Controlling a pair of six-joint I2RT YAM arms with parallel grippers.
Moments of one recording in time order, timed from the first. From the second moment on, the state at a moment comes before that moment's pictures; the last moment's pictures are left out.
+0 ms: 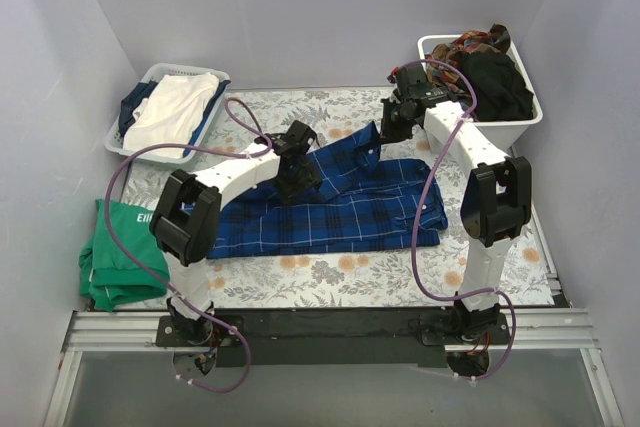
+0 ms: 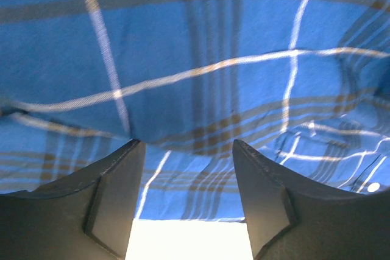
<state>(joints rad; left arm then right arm) -0.59 1.87 1.40 -0.74 -0.09 -1.09 0.33 1.95 1.74 -0.77 -0.17 0.34</state>
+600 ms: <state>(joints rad) -0.60 1.95 1.45 -0.76 -0.14 -1.10 0.33 1.92 1.72 -0.76 -0.17 0.34</state>
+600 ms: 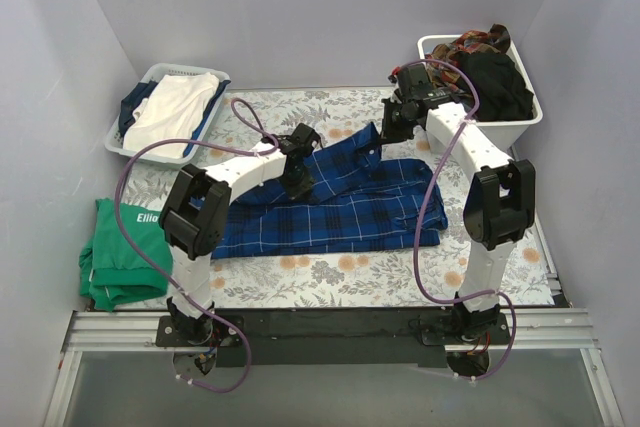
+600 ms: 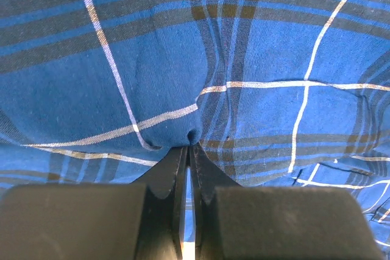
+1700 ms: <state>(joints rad) -0.60 1.77 1.30 -0.76 -0.14 -1.02 0.21 1.74 1.33 -0.81 -0.12 0.39</state>
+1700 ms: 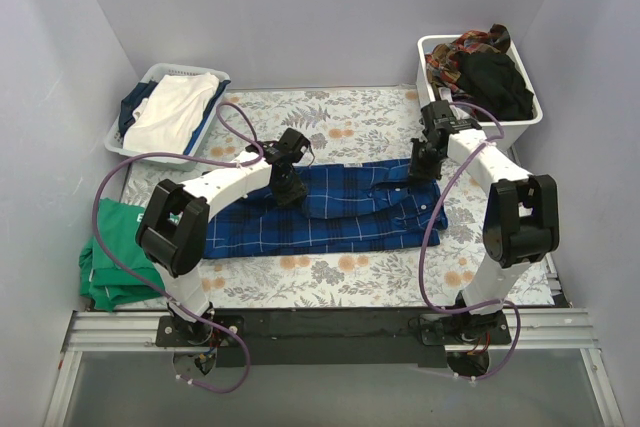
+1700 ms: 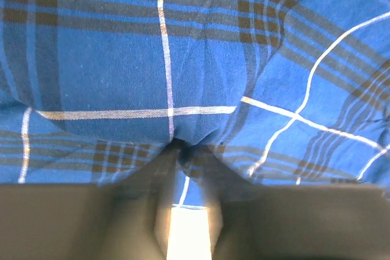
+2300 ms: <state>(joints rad) -0.53 1.59 1.28 -0.82 -0.21 -1.00 0.24 1.64 1.38 -0.75 -0.12 0.36</state>
